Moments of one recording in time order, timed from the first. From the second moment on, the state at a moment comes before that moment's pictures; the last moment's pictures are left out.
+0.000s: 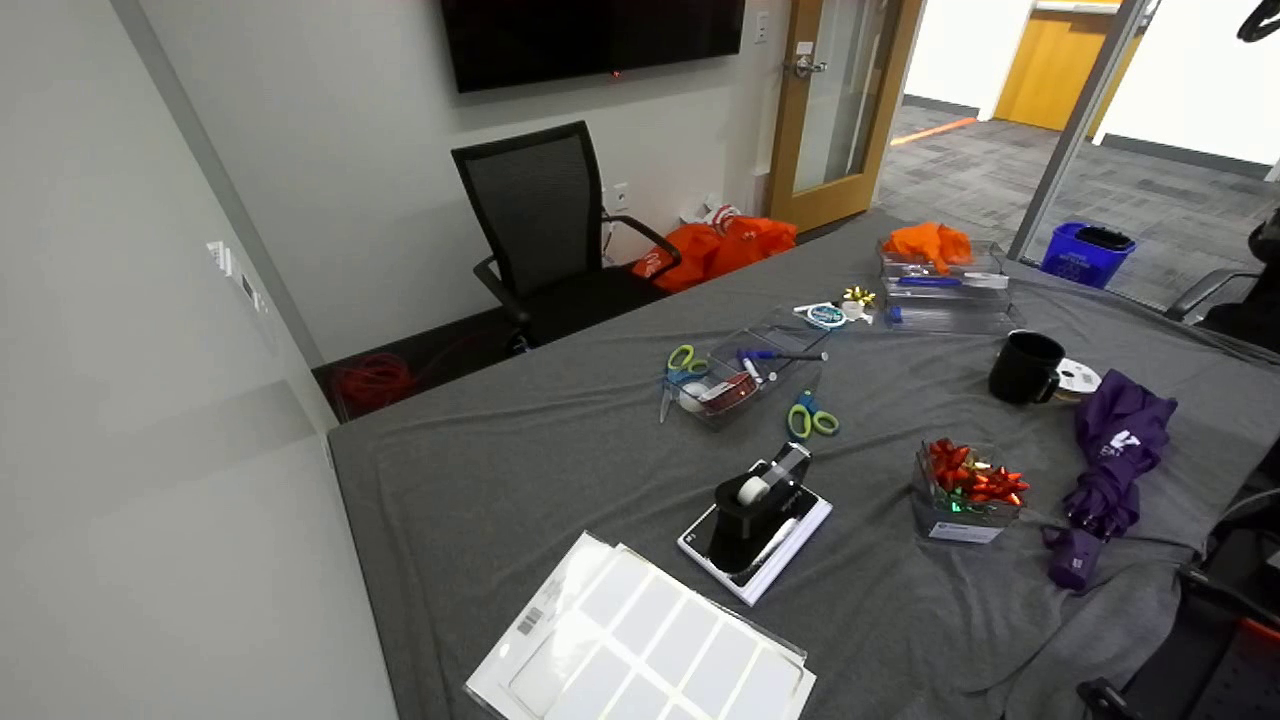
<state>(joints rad) 0.03 -0.75 -0.07 -2.39 0.02 1.65 -0.09</state>
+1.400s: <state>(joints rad) -0.09 -0.46 -0.29 -2.39 -0.01 2.02 -0.24</state>
